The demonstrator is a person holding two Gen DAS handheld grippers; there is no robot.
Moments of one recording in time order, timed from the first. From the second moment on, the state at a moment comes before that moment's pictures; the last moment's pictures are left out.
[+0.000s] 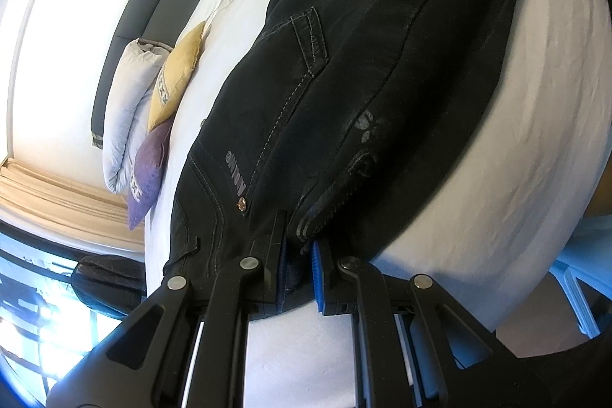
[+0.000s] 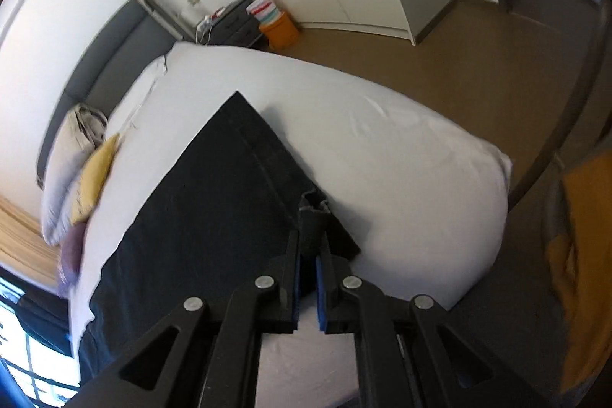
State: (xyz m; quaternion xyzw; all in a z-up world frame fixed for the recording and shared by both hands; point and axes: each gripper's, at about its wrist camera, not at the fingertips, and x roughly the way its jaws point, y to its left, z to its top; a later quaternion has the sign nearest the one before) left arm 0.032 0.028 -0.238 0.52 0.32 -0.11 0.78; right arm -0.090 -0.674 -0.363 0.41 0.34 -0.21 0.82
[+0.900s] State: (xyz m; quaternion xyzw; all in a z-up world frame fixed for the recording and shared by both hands) left arm 0.014 0.025 -0.134 0.39 0.27 -0.12 0.87; right arm 0.048 -0.565 -0.300 0.35 0.37 0.12 0.85
